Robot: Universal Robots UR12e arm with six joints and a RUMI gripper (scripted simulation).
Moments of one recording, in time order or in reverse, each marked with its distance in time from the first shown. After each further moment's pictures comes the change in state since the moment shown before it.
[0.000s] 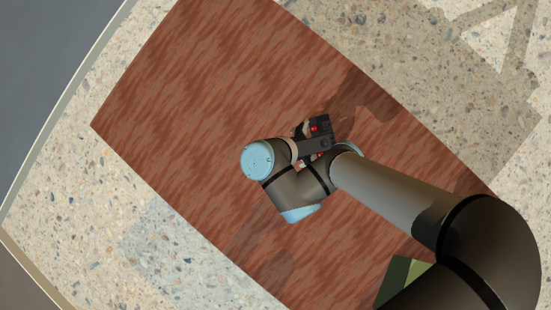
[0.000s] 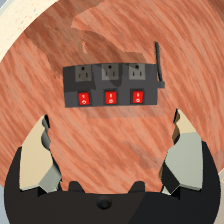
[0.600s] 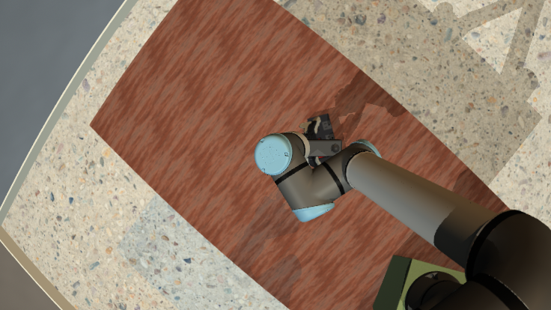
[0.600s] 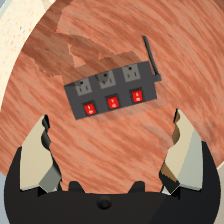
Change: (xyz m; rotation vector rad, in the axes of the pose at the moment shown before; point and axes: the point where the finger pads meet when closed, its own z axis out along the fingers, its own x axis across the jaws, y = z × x) arm 0.004 -0.022 -0.010 -0.075 0.019 0.253
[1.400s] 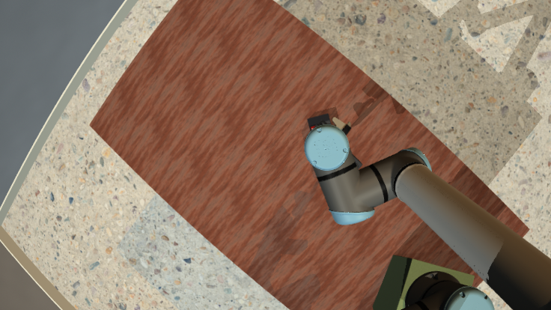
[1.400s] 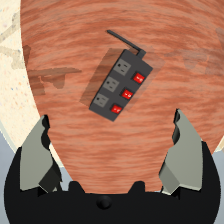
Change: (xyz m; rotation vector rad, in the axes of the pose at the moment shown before) arm 0.000 -0.050 -0.041 -0.205 0.098 0.731
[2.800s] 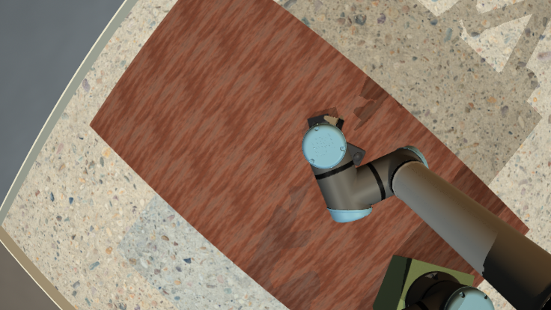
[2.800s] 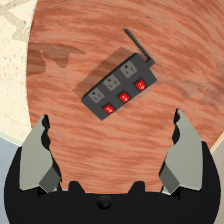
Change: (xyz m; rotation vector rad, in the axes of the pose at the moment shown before) arm -0.004 0.007 0.008 0.001 -0.001 -0.312
